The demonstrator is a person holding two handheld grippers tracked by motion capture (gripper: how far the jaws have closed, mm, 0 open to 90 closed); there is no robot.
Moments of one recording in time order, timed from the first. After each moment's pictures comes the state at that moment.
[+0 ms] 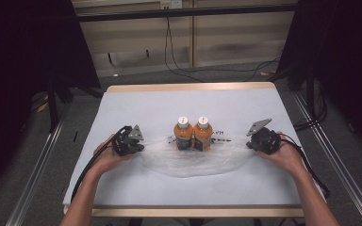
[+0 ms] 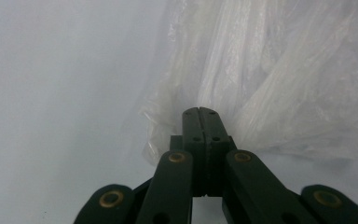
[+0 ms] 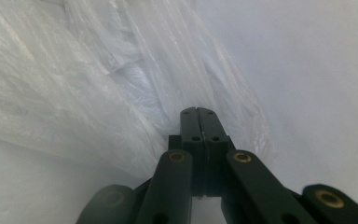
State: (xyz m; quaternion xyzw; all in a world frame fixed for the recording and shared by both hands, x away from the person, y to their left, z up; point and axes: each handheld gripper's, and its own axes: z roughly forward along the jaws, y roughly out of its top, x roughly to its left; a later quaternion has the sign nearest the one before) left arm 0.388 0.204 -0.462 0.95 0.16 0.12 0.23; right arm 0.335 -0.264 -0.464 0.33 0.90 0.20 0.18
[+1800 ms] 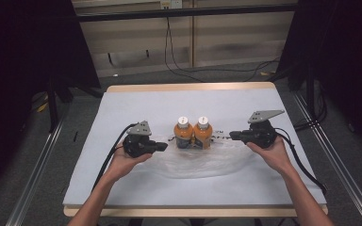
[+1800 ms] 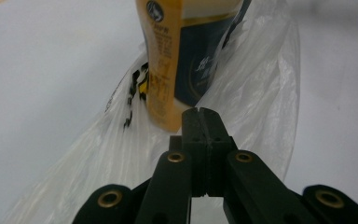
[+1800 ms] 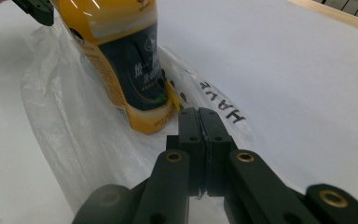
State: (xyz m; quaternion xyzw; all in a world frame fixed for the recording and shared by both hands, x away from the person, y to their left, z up) left arm 0.356 0.160 -0.428 0.88 0.17 0.03 0.45; right arm 0.330 -0.240 -0.420 0.34 0.83 0.44 0.13
